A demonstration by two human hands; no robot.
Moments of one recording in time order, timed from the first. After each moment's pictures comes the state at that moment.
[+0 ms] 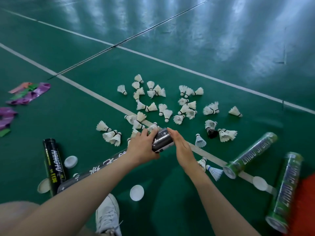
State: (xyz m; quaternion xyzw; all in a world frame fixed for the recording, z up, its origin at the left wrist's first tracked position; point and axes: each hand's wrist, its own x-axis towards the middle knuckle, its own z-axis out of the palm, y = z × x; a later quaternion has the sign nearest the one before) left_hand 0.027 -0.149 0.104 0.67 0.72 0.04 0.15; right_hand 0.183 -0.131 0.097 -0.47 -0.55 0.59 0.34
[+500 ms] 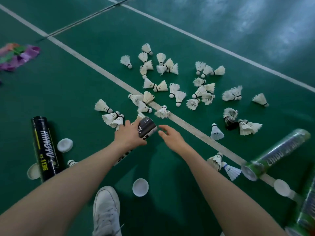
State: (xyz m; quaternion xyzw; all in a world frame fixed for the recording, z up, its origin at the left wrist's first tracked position) left_hand -0.061 -0.101 0.003 0.52 0.81 -0.03 0.26; right_hand 0.104 -0.045 -0.022 -0.53 -0.67 0.51 0.06
